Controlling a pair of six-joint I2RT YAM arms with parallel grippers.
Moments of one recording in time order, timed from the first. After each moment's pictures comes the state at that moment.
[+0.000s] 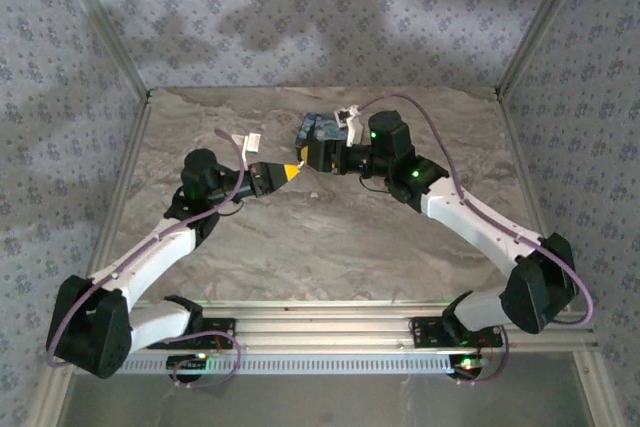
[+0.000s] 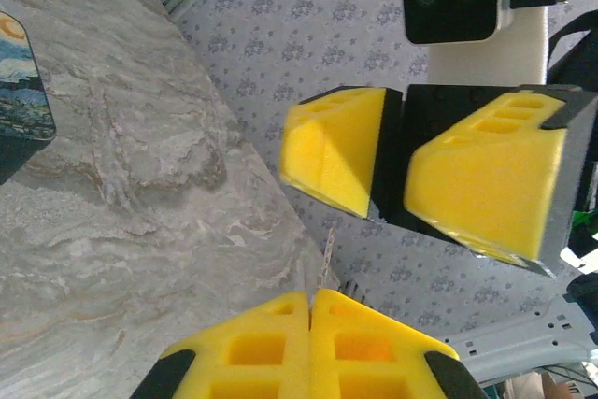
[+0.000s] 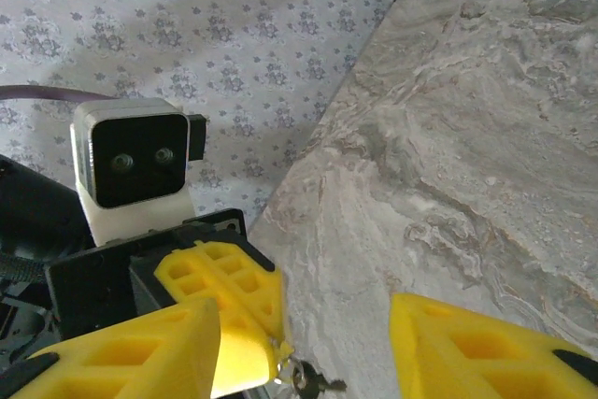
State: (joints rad) left arm -0.41 1.15 0.66 0.42 0.82 -0.87; right arm 0.65 1.40 1.15 -0.05 -0.50 0.65
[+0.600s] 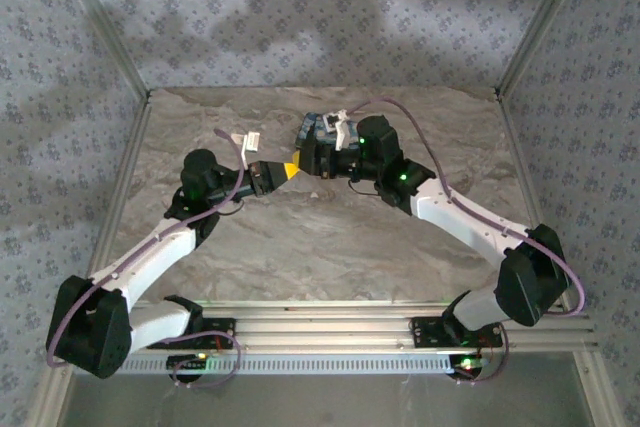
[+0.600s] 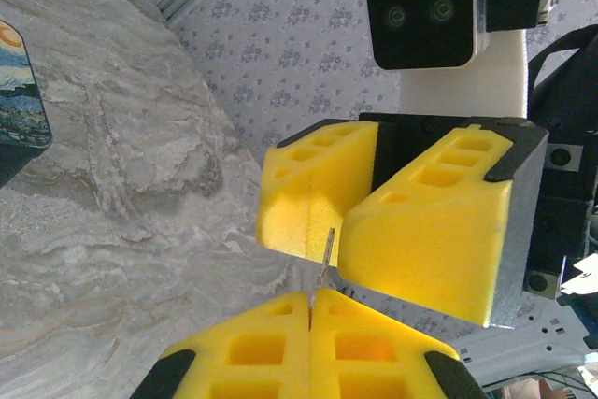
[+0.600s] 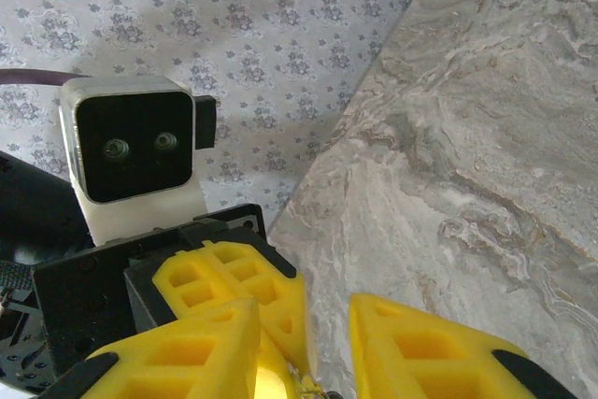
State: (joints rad) left arm -0.41 1.15 0.66 0.44 0.81 -0.89; right arm 0.69 1.44 1.13 0.04 -0.50 0.71
